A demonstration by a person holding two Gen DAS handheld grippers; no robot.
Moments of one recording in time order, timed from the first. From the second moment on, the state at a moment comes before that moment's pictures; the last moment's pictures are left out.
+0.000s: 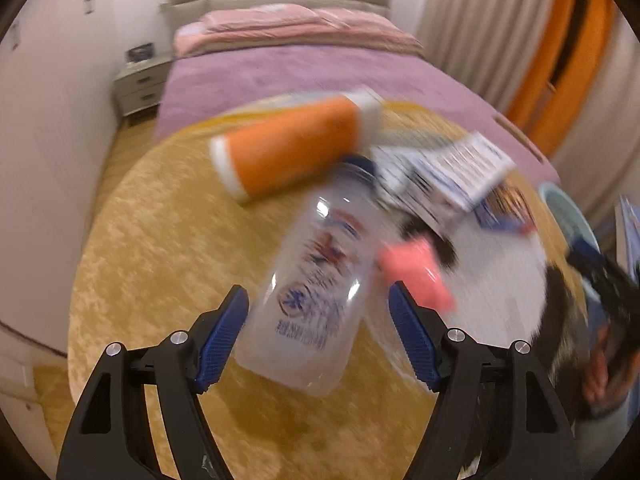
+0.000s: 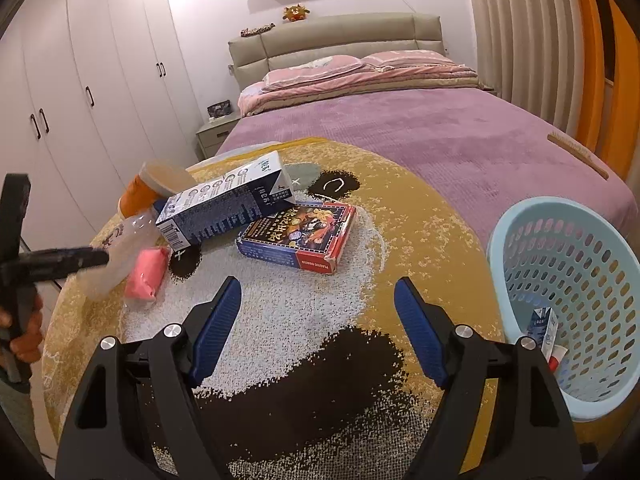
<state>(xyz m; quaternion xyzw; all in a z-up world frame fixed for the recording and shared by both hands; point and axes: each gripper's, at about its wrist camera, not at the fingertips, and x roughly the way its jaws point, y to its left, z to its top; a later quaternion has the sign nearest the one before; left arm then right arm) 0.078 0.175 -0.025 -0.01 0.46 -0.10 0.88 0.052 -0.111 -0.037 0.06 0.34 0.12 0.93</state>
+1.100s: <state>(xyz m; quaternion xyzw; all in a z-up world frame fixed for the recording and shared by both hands) 0.051 0.176 -0.053 -0.12 0.38 -0.05 0.91 0.188 -0.094 -0.045 0.05 0.42 0.23 0.88</state>
